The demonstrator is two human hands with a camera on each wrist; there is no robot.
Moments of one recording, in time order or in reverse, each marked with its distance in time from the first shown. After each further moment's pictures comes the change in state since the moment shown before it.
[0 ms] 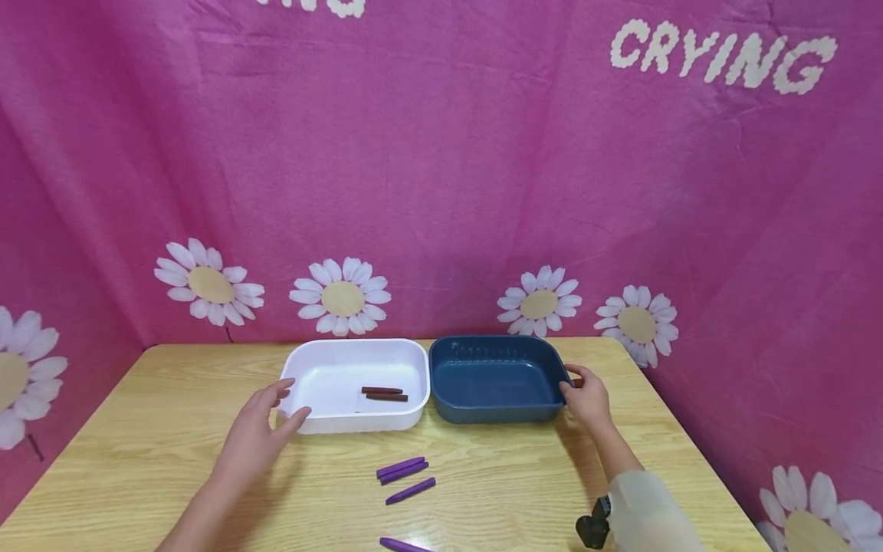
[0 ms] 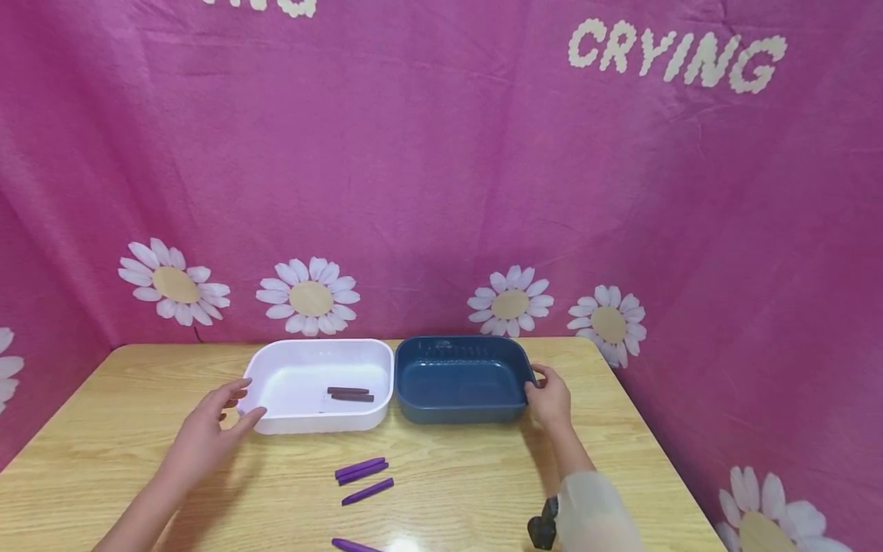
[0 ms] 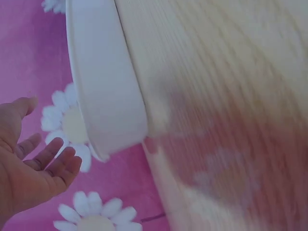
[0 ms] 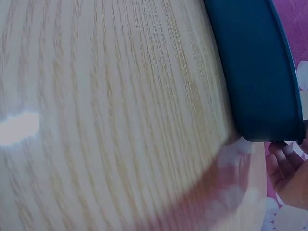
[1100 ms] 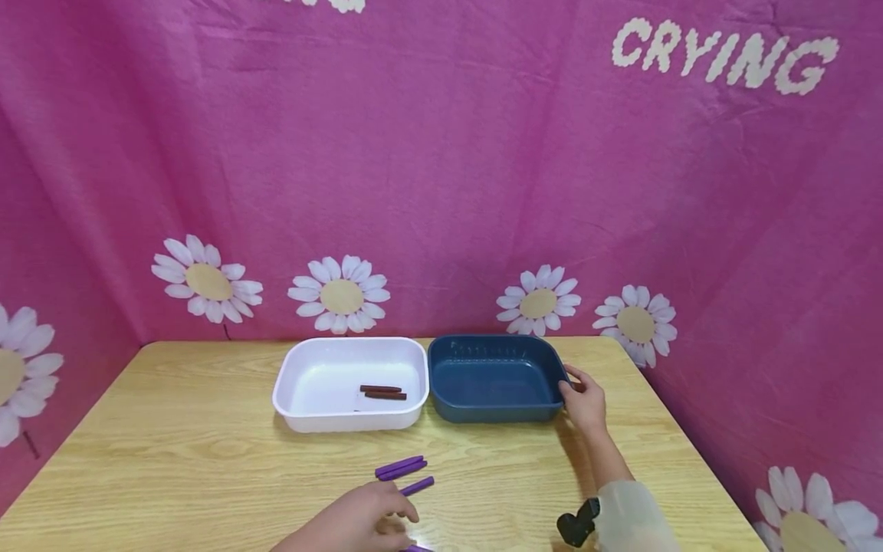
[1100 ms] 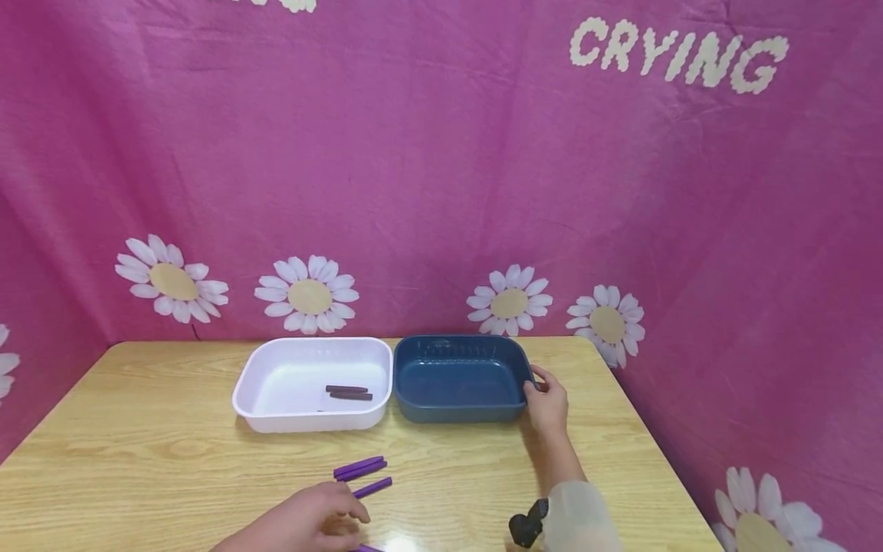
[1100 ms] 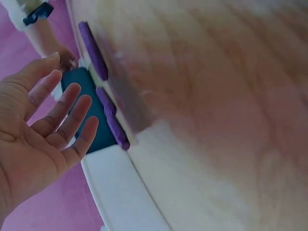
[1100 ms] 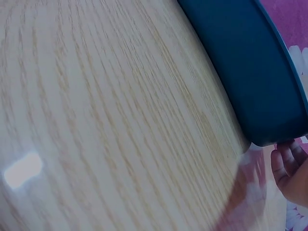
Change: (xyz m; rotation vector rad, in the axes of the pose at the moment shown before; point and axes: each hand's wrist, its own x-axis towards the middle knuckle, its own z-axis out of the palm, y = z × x) left_hand -0.053 0.071 0.073 -0.160 -0.845 0.314; right_hand -0.005 0.008 0.013 0.244 0.112 0.082
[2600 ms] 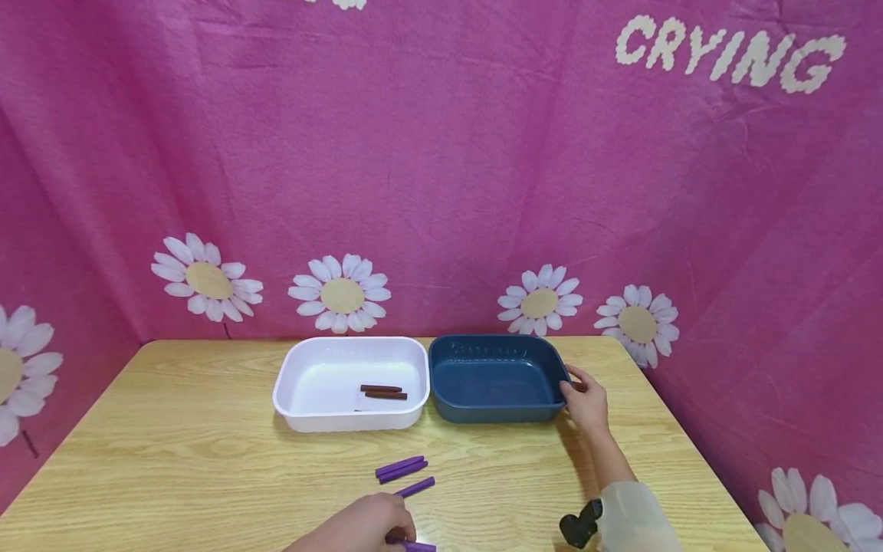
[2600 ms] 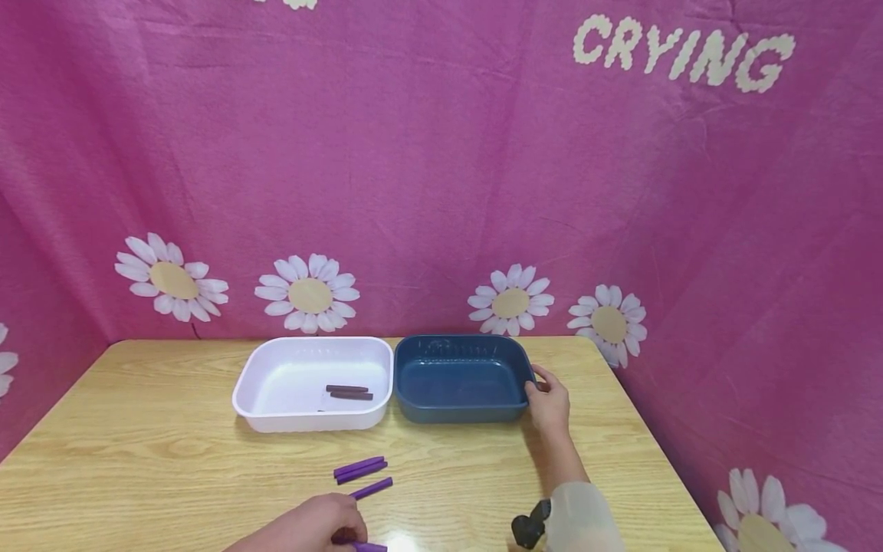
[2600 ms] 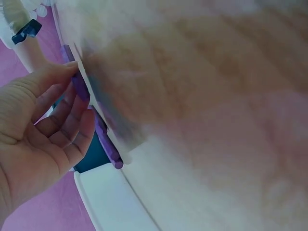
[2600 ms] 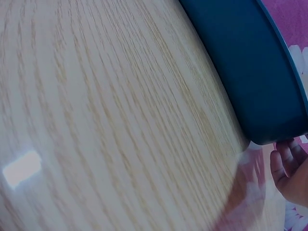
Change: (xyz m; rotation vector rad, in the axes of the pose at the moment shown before) left_hand 0.008 0.002 0.010 -0.001 -0.122 -0.184; right_hand 0.004 0.001 0.002 0.036 -0.014 0.017
